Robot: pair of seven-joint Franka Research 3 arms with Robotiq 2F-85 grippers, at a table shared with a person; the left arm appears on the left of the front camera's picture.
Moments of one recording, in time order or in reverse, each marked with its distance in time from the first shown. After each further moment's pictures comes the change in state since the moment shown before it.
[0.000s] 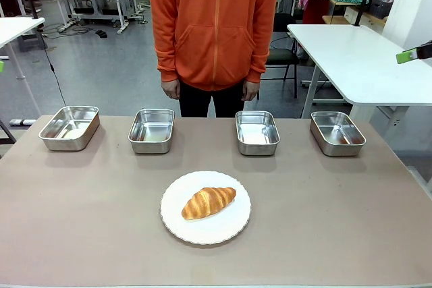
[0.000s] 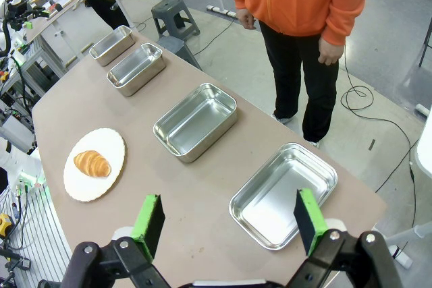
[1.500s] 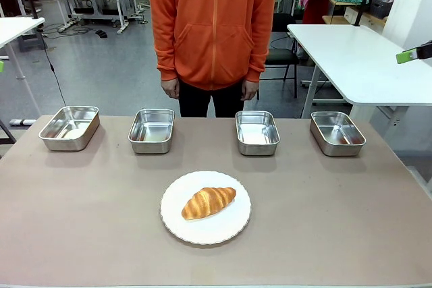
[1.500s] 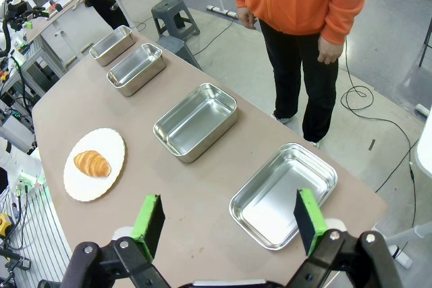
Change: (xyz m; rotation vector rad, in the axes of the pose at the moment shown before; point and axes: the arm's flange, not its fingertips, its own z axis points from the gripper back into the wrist) left arm 0.000 0.000 0.000 0.000 0.000 0.000; right arm 0.000 0.000 0.000 0.000 0.000 0.000
